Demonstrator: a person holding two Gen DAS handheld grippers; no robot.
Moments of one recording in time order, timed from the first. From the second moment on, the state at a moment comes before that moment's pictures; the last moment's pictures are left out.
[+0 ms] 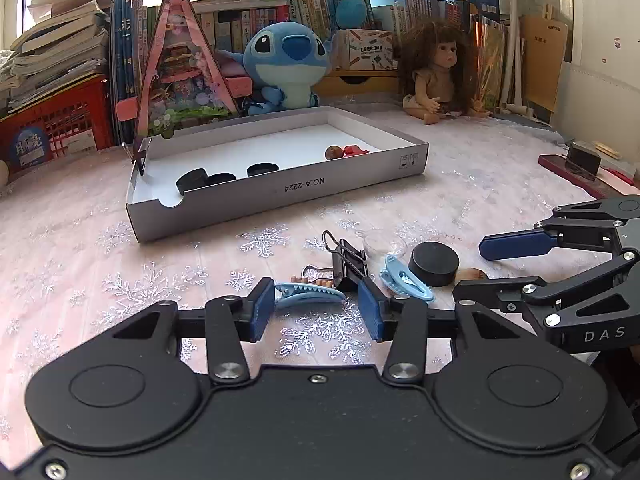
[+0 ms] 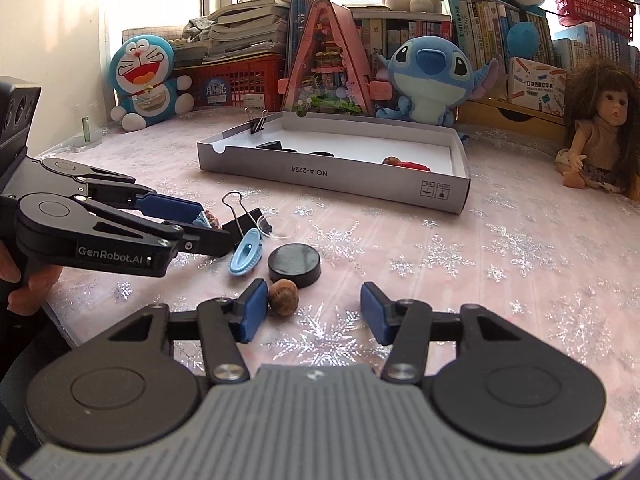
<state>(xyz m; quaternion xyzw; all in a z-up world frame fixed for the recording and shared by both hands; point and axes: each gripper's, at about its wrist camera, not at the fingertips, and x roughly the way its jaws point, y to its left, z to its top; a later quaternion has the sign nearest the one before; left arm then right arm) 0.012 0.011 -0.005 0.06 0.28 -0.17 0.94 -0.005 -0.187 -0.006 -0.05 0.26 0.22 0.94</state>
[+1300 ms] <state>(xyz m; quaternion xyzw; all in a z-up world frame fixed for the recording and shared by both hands) 0.016 0.027 -0.006 0.01 0.29 -0.12 0.95 -0.017 -0.195 -0.010 -0.04 0.25 0.17 0.95</state>
